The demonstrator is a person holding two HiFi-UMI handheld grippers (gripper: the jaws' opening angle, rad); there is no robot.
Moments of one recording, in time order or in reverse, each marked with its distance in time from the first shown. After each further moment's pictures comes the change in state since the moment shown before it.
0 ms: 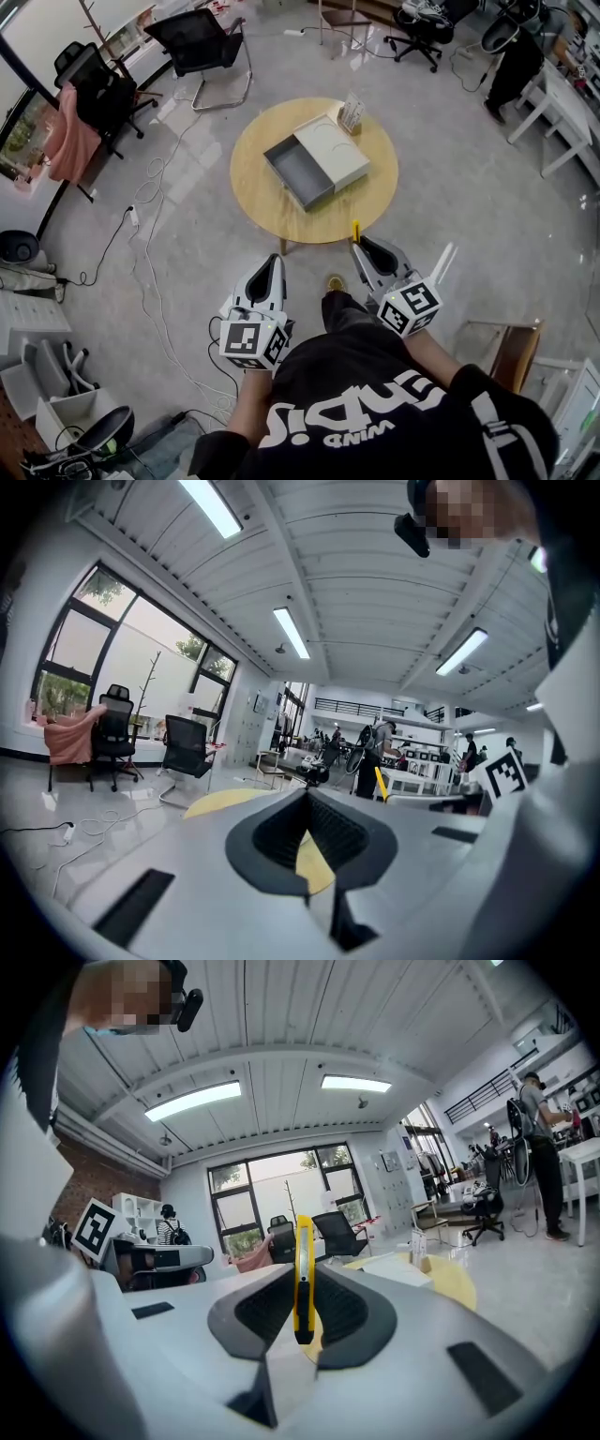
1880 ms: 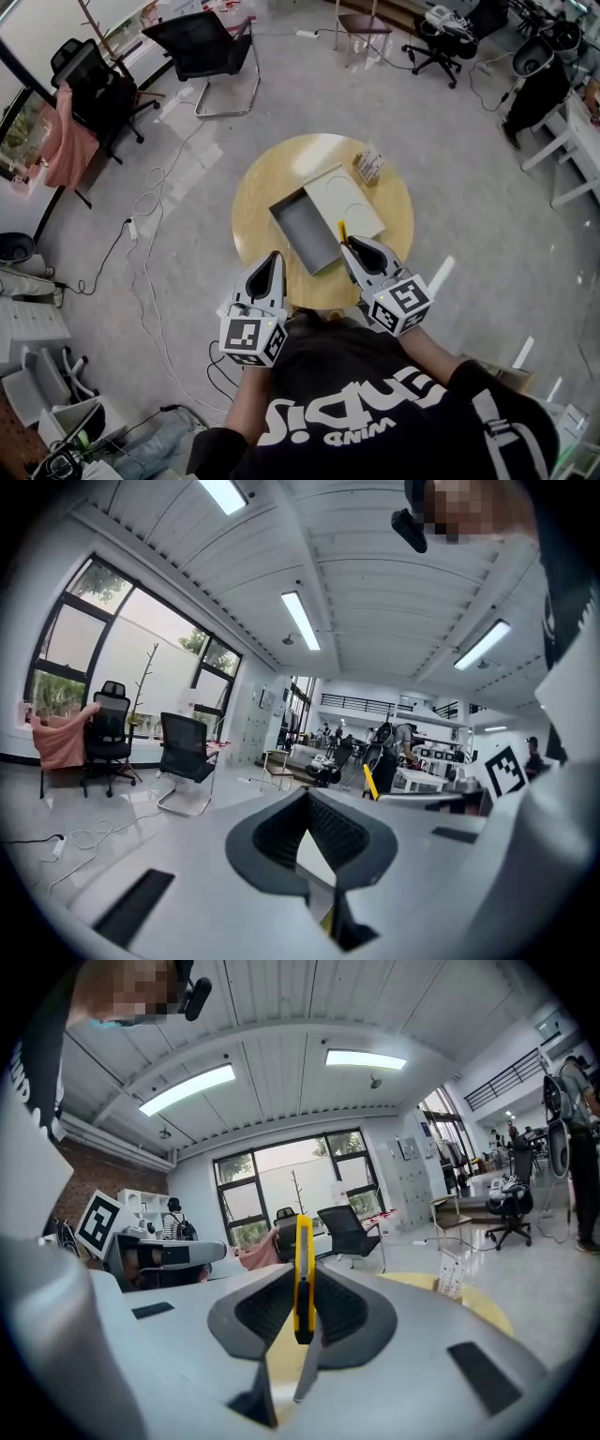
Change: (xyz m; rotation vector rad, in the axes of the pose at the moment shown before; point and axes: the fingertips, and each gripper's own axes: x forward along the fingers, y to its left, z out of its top) left arm 0.192 0.097 0.056 -0.007 0.029 0.038; right arm 0.199 -0.095 0.059 -0.025 0.076 0.100
